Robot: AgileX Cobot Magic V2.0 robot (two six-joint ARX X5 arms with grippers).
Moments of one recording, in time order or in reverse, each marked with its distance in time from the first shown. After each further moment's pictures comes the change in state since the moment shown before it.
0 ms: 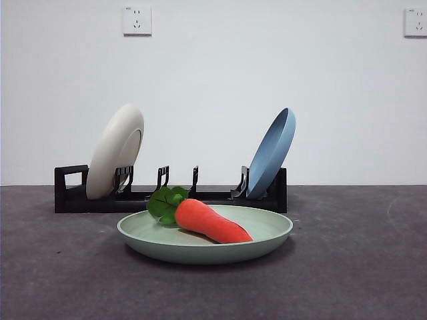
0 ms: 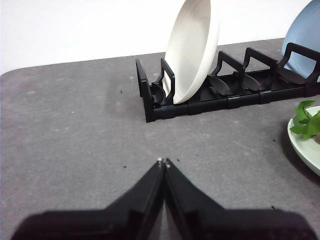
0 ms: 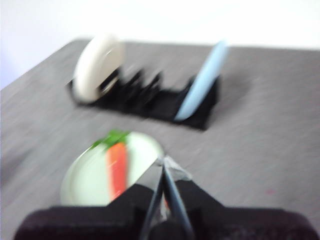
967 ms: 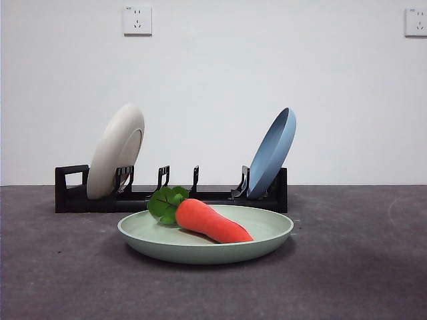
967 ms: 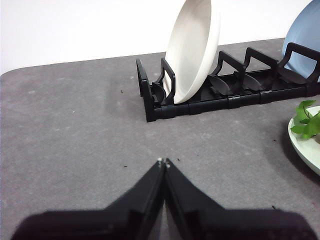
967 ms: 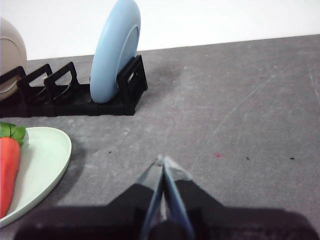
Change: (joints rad) left arm 0.000 0.000 0.000 0.000 0.000 0.000; right arm -0.179 -0.458 -0.834 0.536 0.056 0.020
